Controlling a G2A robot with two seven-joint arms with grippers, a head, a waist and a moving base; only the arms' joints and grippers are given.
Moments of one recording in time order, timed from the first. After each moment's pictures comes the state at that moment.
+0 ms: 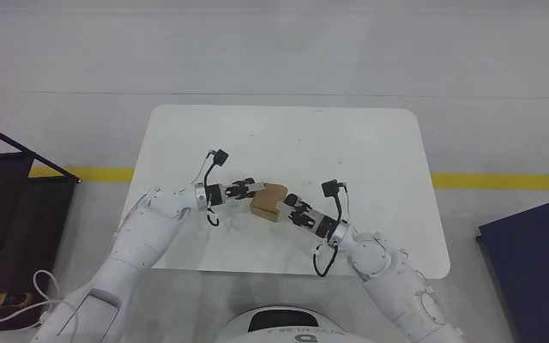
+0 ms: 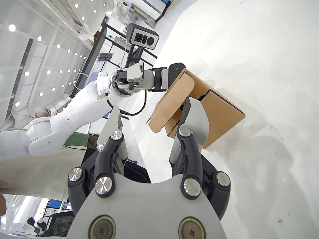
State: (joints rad) left arm 1.08 -1.14 -0.99 -0.99 -0.19 -0.69 -0.90; right arm -1.50 -1.25 1.06 -1.45 -0.35 -0.54 0.32
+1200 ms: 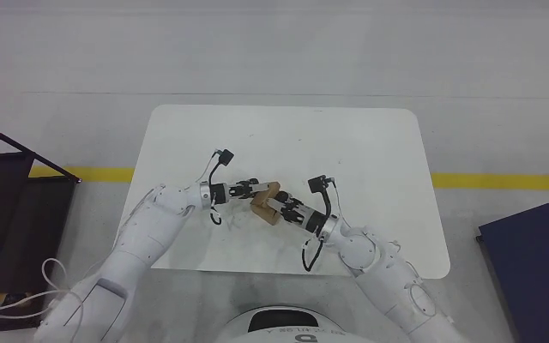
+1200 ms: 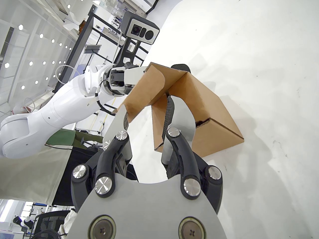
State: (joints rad) left arm 1.02 -1.17 -0.92 -0.89 -0.20 -0.73 -0.91; right arm -1.43 -1.27 0.99 -1.42 -0.43 -0.45 0.27
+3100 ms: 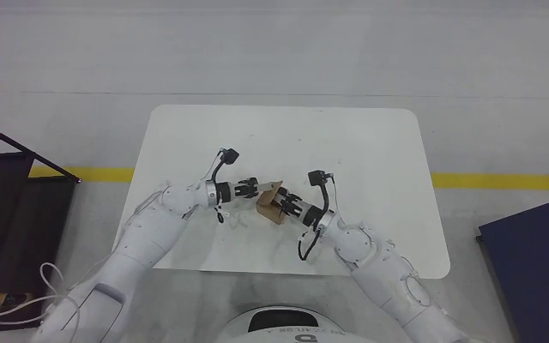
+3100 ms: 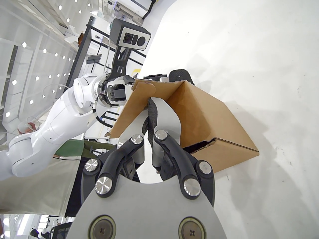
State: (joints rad) left arm 1.05 -1.16 -0.94 -1.01 0.02 -0.57 -0.79; right arm -1.38 -1.29 0.97 -1.36 -0.33 -0.39 0.27
